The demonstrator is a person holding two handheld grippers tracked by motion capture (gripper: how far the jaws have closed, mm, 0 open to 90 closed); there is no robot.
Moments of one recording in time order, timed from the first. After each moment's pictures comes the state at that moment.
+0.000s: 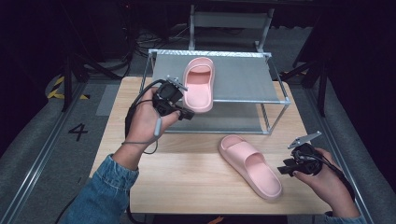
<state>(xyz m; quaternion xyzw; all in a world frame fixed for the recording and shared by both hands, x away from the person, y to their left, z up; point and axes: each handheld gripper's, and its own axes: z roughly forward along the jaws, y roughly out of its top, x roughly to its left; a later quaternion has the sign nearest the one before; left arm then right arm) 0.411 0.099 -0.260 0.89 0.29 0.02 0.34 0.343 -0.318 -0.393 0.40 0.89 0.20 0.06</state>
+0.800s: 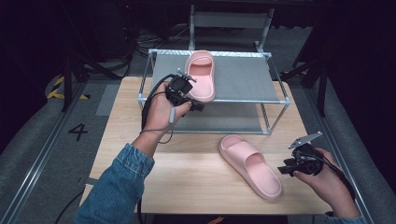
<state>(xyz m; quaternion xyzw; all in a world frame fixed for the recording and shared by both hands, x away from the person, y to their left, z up) 0.460 0.084 -0.279 0.87 0.32 0.02 0.38 0.343 -0.320 -0.394 0.40 0.89 0.21 0.06</state>
